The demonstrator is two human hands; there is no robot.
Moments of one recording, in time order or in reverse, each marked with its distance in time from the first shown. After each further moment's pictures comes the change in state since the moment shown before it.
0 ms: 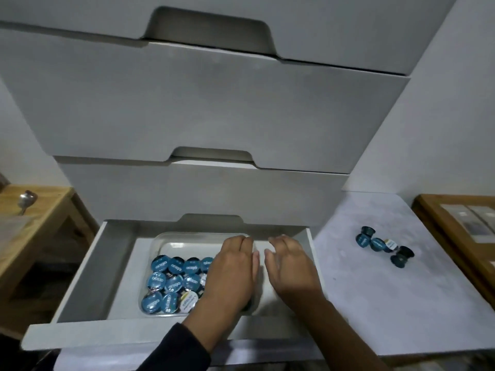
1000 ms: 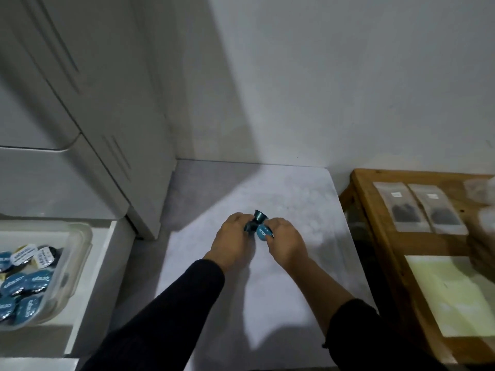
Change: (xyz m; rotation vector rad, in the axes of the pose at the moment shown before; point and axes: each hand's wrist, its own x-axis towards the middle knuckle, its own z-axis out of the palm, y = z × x) left_hand 0.166 0.264 0.266 -0.405 -0.259 -0.246; right_hand 0.061 0.401 -0.045 0.035 -0.418 0.171
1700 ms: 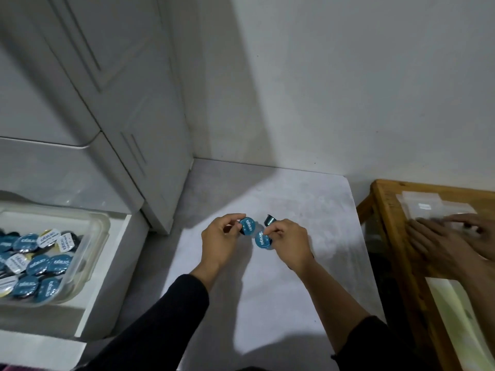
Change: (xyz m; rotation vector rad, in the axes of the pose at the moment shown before) left_hand -0.018 -0.016 -0.022 -0.483 0.357 -0.230; right_hand -0.002 -0.020 -0.014 0.468 0.057 0.037
